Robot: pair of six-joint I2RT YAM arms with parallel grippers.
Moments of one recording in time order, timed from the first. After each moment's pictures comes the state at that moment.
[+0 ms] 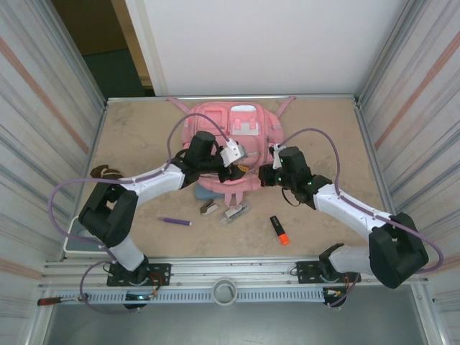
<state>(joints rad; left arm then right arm) -0.63 1.66 1.03 0.09 0.52 0.40 0.54 1.26 0.70 -0.09 -0.12 0.47</state>
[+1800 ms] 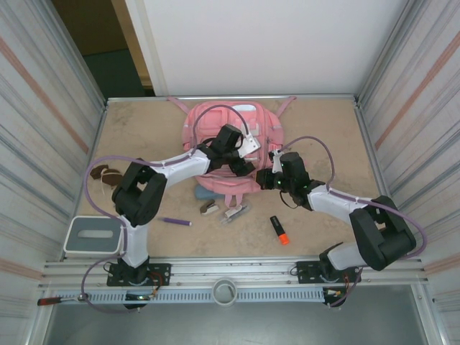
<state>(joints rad) -0.70 1.96 1.38 -0.19 0.06 0.42 0.49 1.40 0.60 0.19 -0.25 0.49</state>
